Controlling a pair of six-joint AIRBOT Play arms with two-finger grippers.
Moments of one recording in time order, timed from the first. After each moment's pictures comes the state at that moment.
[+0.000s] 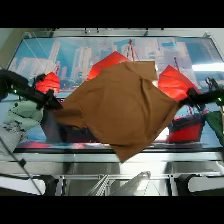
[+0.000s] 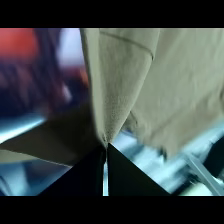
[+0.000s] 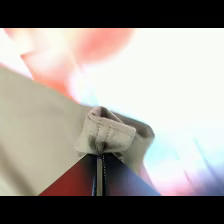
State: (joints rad) left arm 0.26 -1.65 1.27 -2.22 1.58 1.86; right arm -0.42 -1.67 1.22 -0.92 1.03 1.49
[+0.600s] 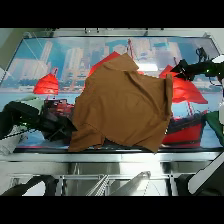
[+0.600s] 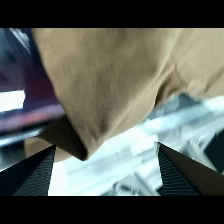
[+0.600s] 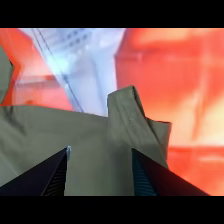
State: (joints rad) left arm 0.17 -1.21 0.70 -2.23 1.35 1.74; right arm -0.32 -2.11 2.00 -0.83 1.17 1.46
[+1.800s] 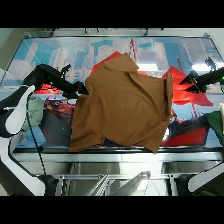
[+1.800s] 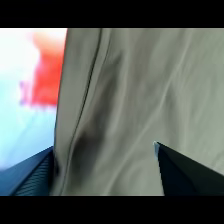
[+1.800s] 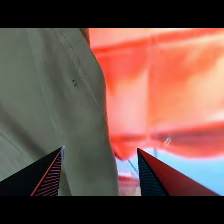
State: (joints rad) left arm -0.01 -1.97 1.65 -2.22 1.27 1.79; right arm -0.42 -1.96 1.79 -0.95 1.38 1.48
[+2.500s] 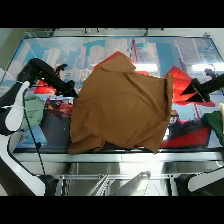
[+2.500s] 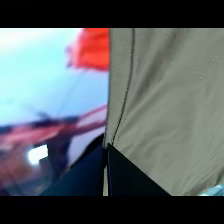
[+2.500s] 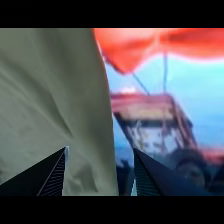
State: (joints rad) left arm 0.08 -1.99 1.76 -2.11 1.52 1.79; right arm -0.45 -1.82 1.60 -0.99 1.60 1.49
